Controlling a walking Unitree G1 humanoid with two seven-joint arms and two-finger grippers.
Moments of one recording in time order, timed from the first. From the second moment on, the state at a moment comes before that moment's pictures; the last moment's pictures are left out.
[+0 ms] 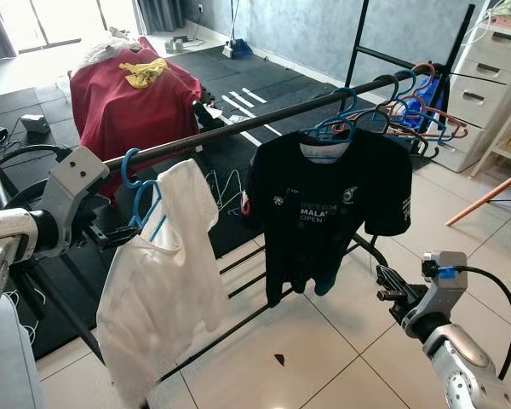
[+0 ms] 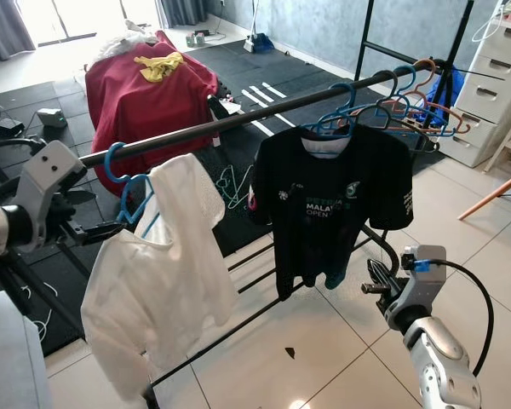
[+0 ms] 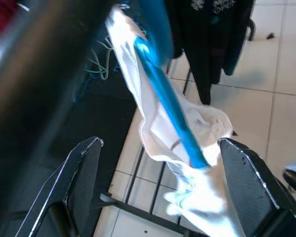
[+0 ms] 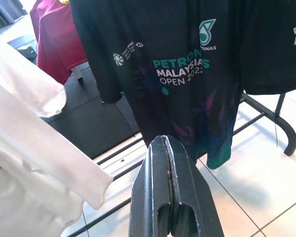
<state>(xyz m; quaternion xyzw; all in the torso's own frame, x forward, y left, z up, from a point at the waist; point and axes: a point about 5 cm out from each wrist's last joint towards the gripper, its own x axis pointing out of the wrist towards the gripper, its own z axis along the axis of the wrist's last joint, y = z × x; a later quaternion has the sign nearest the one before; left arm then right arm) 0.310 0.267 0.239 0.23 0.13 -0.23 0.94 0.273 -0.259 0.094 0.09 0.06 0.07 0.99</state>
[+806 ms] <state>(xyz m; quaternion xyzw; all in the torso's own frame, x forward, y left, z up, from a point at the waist) 0.326 0.211 0.214 0.09 0.13 -0.14 0.98 0.273 -0.261 0.096 0.08 0.06 0.07 0.99</state>
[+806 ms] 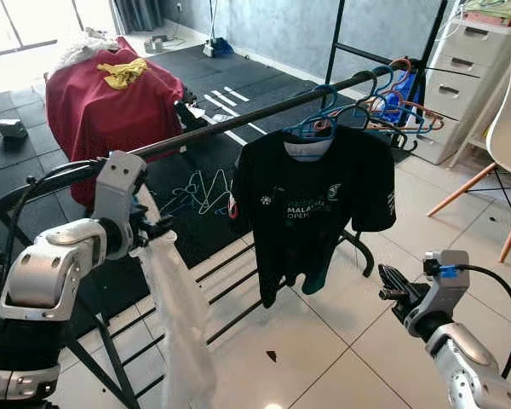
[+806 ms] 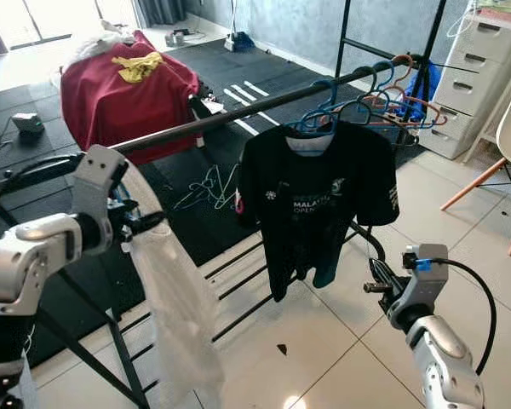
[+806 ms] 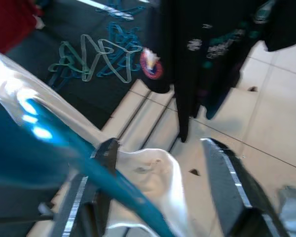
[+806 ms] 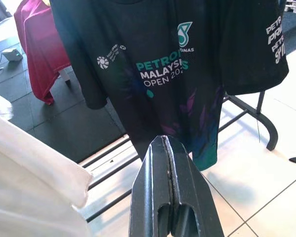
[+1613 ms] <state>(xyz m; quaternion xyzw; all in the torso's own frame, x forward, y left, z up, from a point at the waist) 0.328 0.232 0.217 0.18 0.14 -0.04 0.97 0.274 -0.260 0.096 0.08 0.06 0.07 0.99</state>
